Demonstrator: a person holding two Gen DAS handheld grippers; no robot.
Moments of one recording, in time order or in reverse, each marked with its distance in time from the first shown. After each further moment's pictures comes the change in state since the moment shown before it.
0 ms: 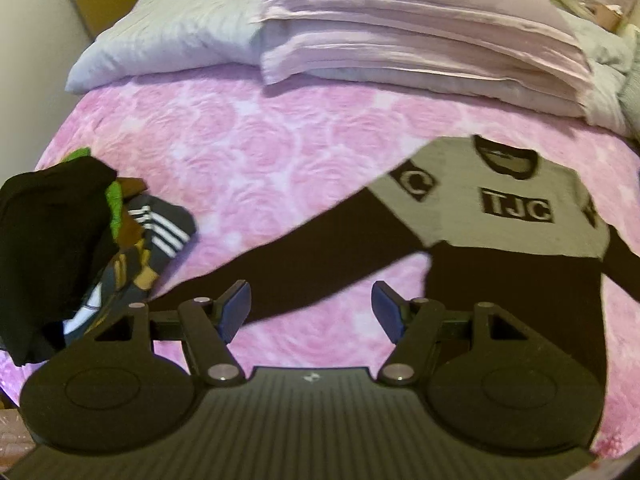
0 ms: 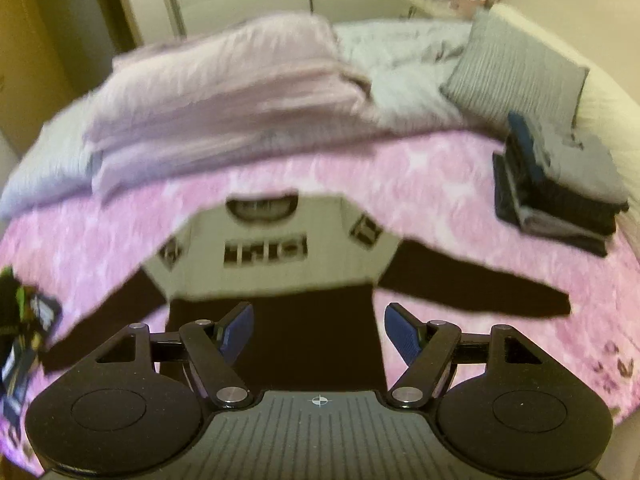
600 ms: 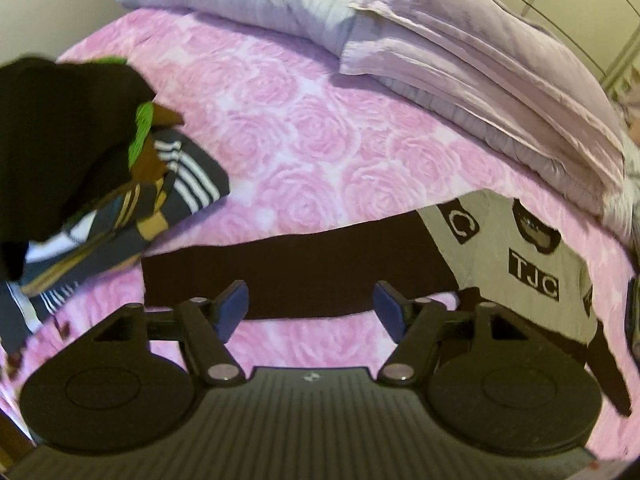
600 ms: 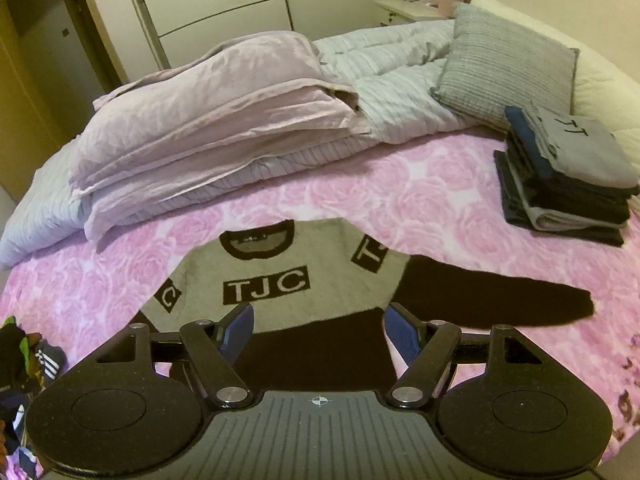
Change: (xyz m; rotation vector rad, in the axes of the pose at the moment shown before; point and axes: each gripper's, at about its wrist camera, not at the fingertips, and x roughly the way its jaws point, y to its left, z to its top) left arm 0.051 0.097 -0.041 -0.358 -0.036 -0.114; right arm 0.045 -0.017 0.021 0.071 0.003 0.047
